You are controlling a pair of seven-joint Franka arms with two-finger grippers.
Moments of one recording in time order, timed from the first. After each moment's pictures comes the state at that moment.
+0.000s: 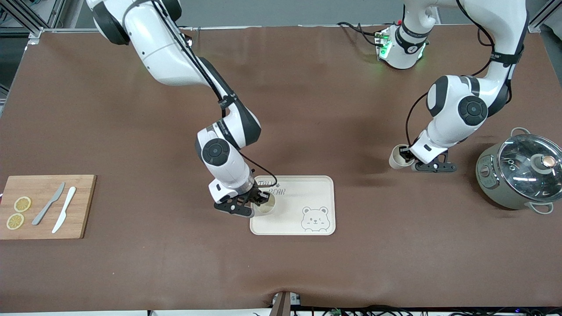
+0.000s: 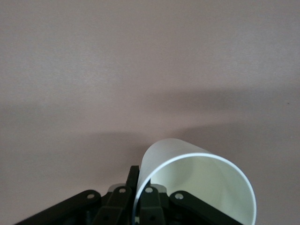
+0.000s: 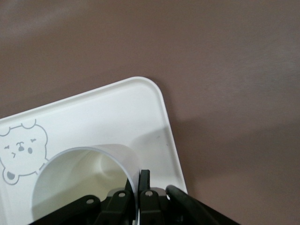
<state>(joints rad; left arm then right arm) -0.17 0.19 0.00 -2.27 -0.07 2.46 -0.06 0.57 0.81 -0.03 -1.32 0.13 2.33 0.74</state>
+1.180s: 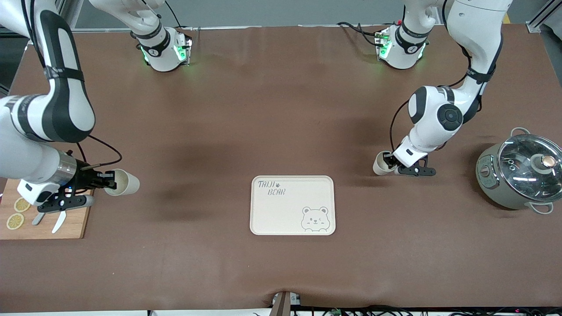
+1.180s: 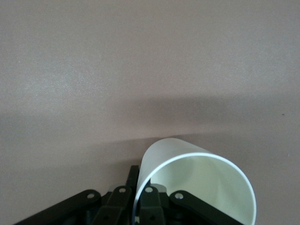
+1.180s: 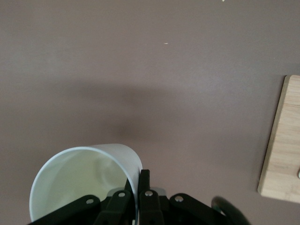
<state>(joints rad) -0.17 0.32 -0.06 -2.30 -0.15 2.69 -0.04 0.03 0.37 -0.05 -1.70 0.12 2.05 -0.22</state>
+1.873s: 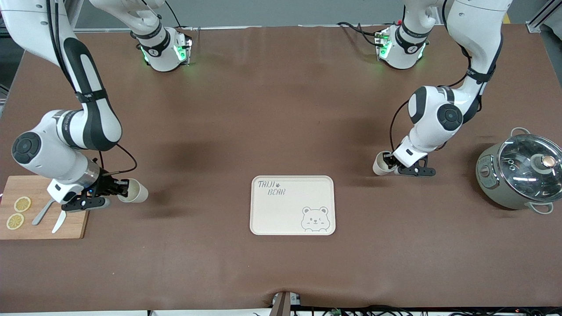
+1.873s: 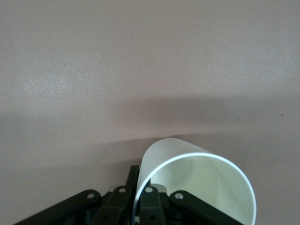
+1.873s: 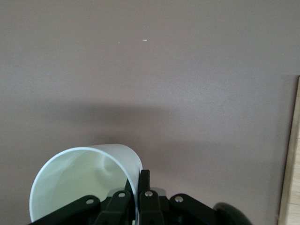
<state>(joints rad) -0.17 0.32 -0.06 -2.30 -0.15 2.69 -0.04 0.01 0.42 -0.04 -1.88 0.12 2.37 -0.23</state>
